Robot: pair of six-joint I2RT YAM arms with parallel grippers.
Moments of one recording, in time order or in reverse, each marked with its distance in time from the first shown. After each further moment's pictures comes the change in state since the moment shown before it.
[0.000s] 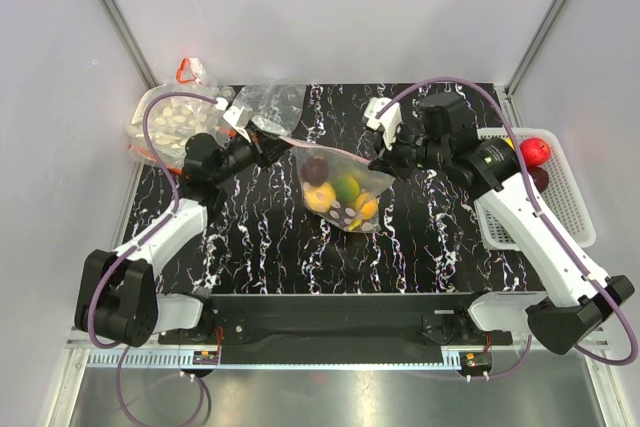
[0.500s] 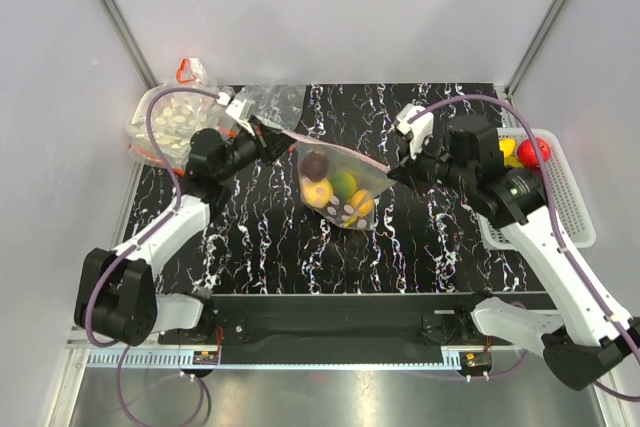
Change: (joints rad) left arm -0.022 -0.005 0.031 -0.055 -0.098 -0.056; right arm -0.050 -0.189 -0.166 0.057 0.088 0.196
